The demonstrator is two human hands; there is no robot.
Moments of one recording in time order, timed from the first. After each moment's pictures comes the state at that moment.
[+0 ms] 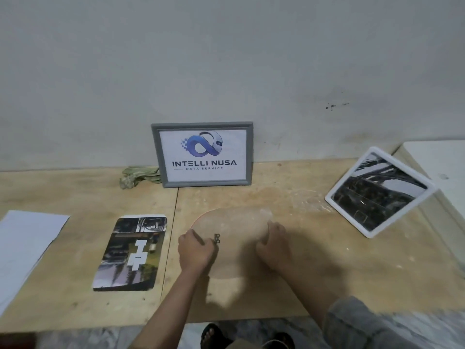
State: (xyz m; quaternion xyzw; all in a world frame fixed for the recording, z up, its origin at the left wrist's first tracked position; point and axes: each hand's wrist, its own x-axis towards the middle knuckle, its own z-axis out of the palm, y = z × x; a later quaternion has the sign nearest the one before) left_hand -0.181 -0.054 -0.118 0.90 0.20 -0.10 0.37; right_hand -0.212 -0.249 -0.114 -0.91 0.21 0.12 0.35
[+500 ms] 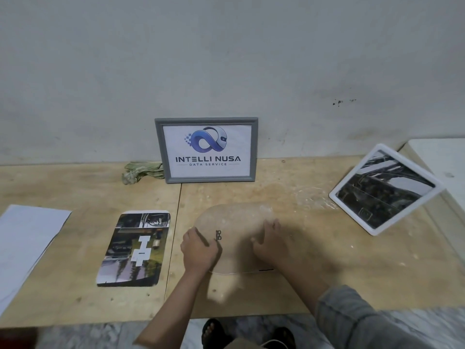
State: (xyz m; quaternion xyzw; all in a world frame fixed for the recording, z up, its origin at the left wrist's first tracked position) left_hand -0.185 -0.045 -0.134 0.91 0.17 -0.11 0.36; right_hand -0.201 -0.236 -0.135 -0.92 0.17 0.16 0.31
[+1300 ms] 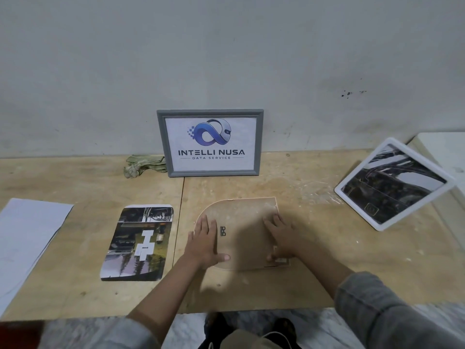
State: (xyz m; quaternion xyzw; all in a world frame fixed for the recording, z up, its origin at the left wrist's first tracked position) left_hand -0.170 -0.028 -0.139 0.94 -0.12 -0.29 0.10; right_hand -0.187 -0.274 -0.137 -0.95 -0.05 0.30 0.07
